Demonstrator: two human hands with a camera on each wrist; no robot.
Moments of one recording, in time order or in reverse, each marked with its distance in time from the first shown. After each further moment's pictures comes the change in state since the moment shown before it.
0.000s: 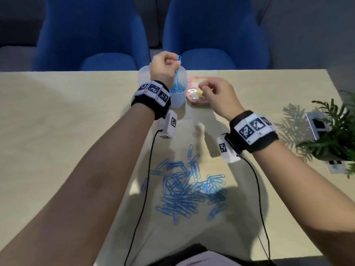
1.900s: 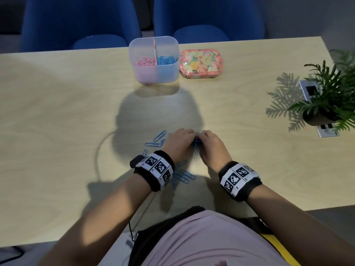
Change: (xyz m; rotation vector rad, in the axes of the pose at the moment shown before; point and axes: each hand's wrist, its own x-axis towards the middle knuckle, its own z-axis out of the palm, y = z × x) left_hand -0.227 -0.077 0.008 0.957 -0.809 0.411; right_hand -0.183 0.075 0.062 -0.394 -0.277 0.069
